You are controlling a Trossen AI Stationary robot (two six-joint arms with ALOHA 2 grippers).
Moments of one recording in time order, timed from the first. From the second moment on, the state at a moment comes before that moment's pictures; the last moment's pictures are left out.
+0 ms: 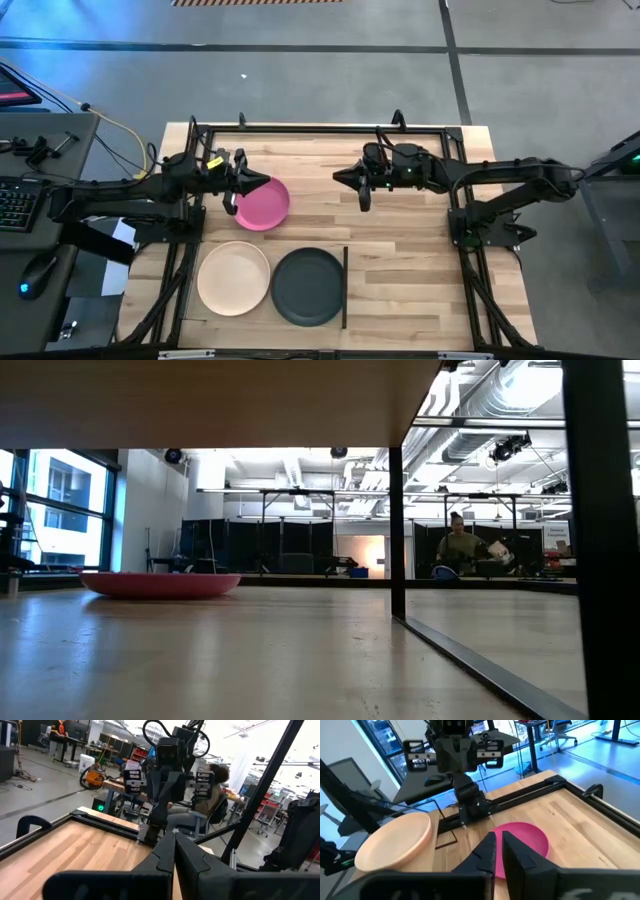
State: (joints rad) left arm 0.19 0.67 0.44 0.34 0.15 -0.33; right arm -0.09 1.28 0.98 0.10 -0.01 0.31
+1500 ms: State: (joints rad) left arm 0.59 1.18 0.55 -0.67 -0.11 -0.52; right arm -0.08 1.14 0.98 -0.20 0.05 0.31
